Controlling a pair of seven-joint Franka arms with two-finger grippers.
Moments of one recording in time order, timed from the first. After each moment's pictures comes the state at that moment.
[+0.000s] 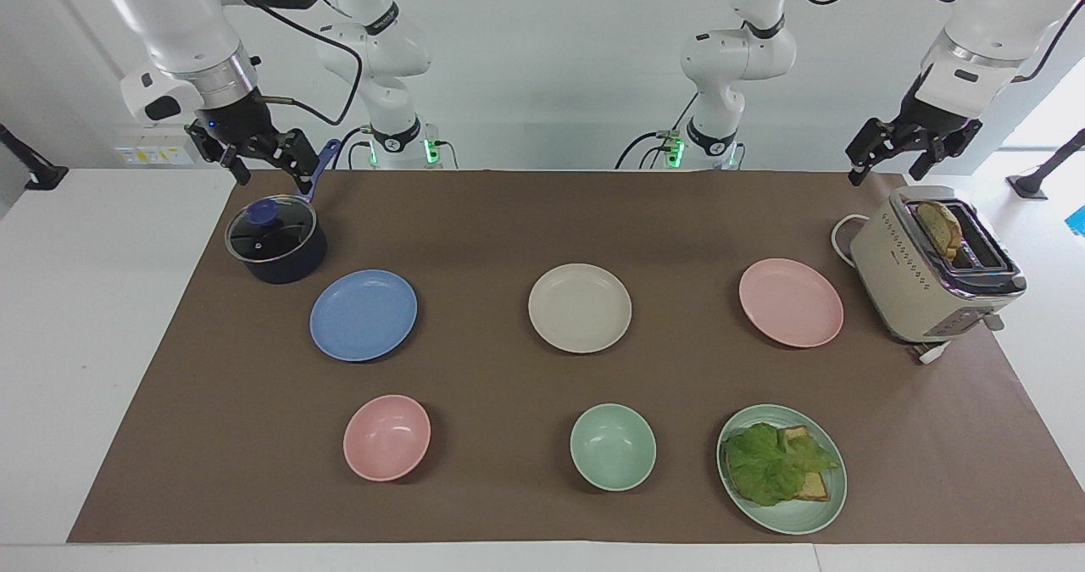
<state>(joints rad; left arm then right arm) 0.02 -0.06 -0.02 -1.58 0.01 1.53 -0.04 -0.05 -0.02 0.03 -1.57 -0.01 1.53 0.17</state>
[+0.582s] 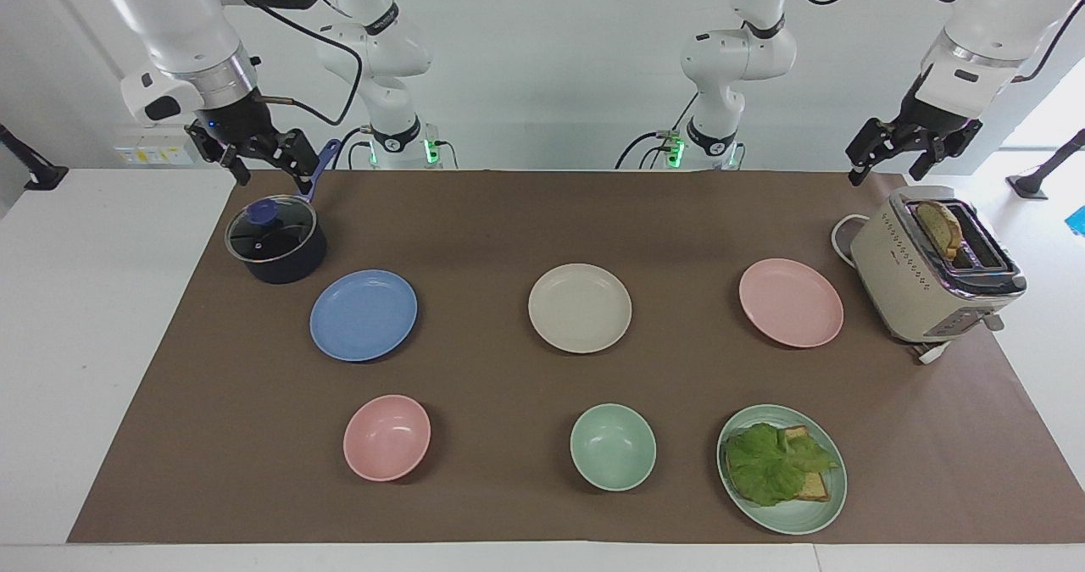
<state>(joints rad) 0.02 -0.06 -0.02 -1.58 0.01 1.53 -0.04 -0.05 -0.02 0.03 -1.57 -0.01 1.53 0.17</state>
